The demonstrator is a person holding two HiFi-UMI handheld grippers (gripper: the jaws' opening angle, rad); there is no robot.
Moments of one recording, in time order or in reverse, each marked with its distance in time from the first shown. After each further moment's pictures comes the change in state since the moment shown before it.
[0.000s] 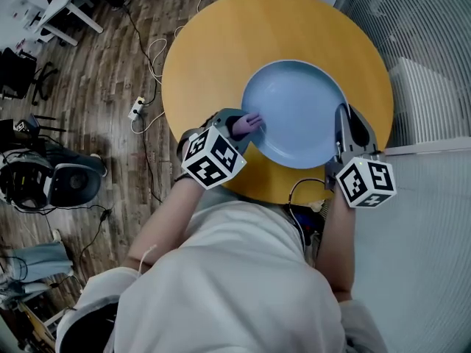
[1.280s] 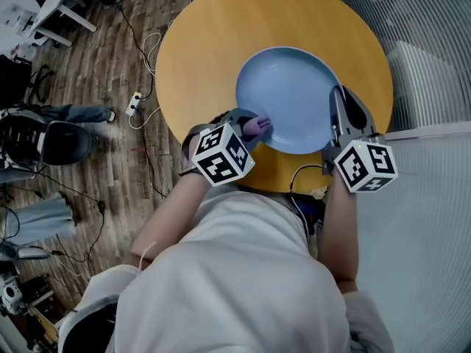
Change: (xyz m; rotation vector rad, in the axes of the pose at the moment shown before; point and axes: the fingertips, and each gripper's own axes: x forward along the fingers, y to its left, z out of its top) left arm 0.025 -0.063 -0.014 0.090 0.076 -0.151; right arm -0.008 0.003 -0.020 0.037 -0.013 0.016
